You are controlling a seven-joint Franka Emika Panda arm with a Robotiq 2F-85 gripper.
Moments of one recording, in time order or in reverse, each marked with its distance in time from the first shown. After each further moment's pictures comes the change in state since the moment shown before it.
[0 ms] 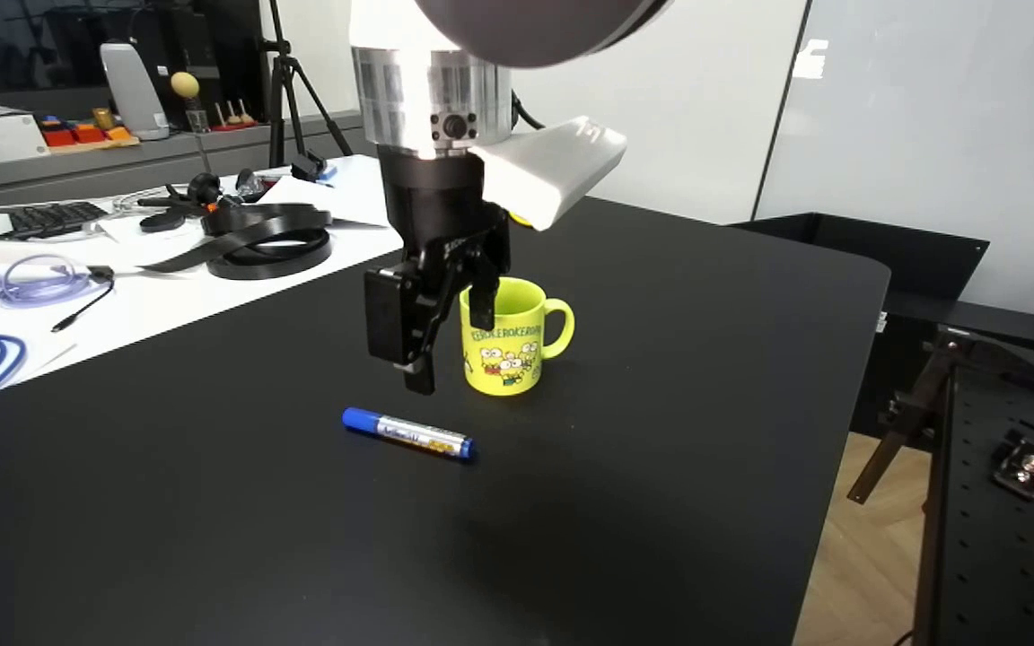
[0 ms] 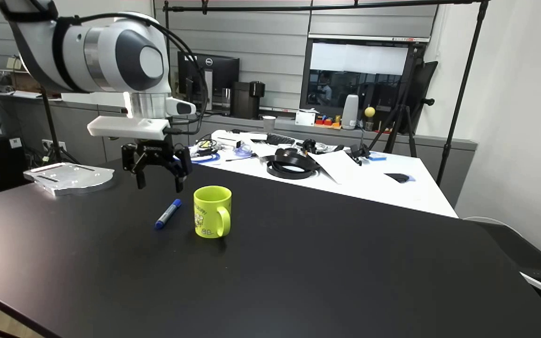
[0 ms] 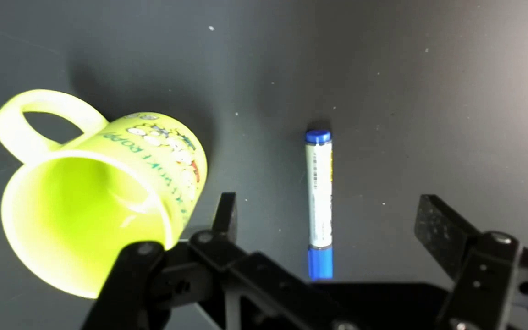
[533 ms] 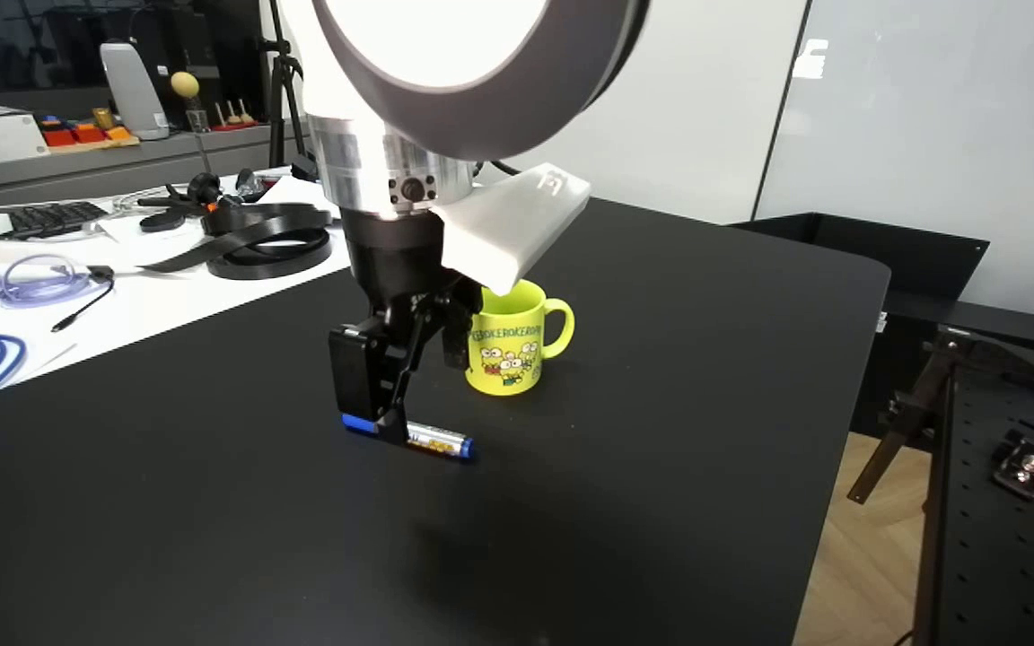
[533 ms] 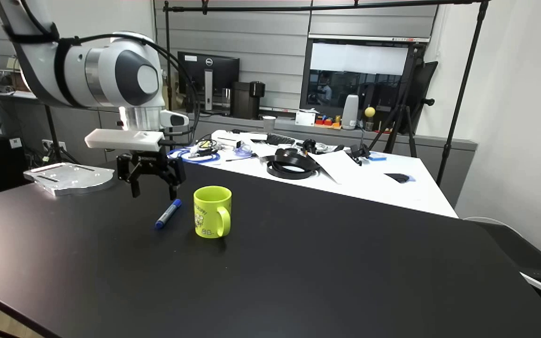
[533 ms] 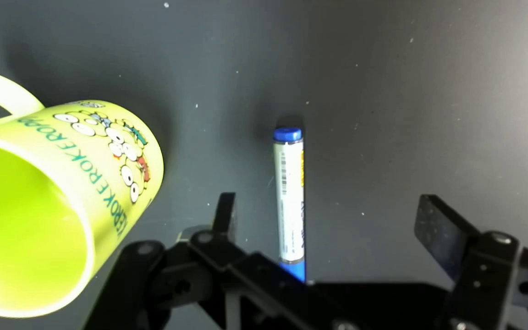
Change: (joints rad) arm 0.074 0.098 -0.032 0.068 -0.001 0.007 0.011
